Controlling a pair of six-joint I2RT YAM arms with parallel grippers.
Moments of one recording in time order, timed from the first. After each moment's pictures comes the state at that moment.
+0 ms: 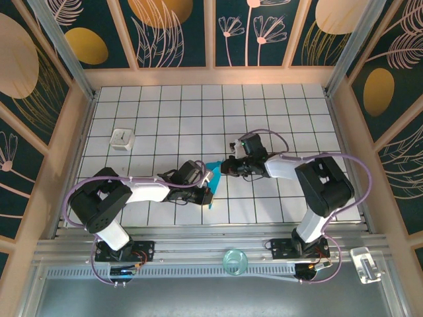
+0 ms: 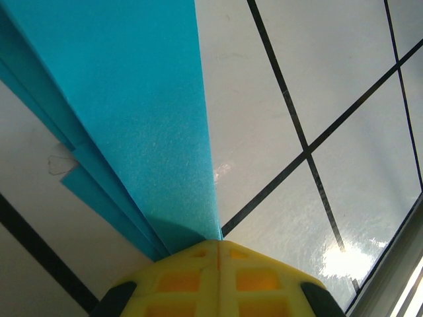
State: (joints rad) left arm -0.82 1.65 0.66 -0.01 0.41 -0.54; right arm 0.54 1.72 0.81 0.03 -0.61 0.63
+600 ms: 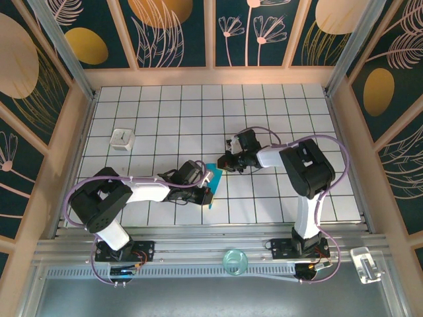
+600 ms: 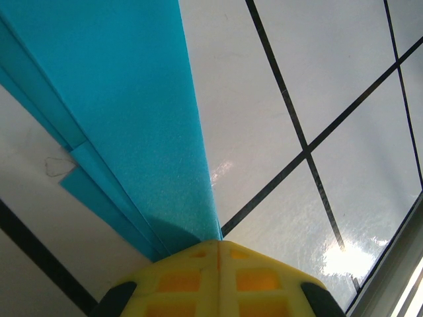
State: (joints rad) left arm -0.82 1.66 0.65 -0.01 0.41 -0.53; right arm 0.49 1.94 0.96 0.04 -0.66 0.62
